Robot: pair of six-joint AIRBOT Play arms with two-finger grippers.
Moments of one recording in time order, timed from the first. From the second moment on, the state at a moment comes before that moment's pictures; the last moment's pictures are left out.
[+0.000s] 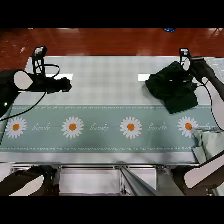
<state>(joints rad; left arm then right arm) -0.17 -1.16 1.02 1.39 -0.85 -1.66 -0.05 -1.87 1.56 -1.72 0.90 1.73</state>
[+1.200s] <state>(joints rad) 0.05 -0.63 0.84 1.21 -1.13 -1.64 0.14 -1.27 2.05 -1.49 0.90 1.51</state>
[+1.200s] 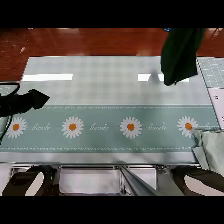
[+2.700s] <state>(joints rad) 0.01 -0.70 0.72 1.12 -1.12 -1.60 0.30 -1.18 0.96 -1.50 1.09 1.70</state>
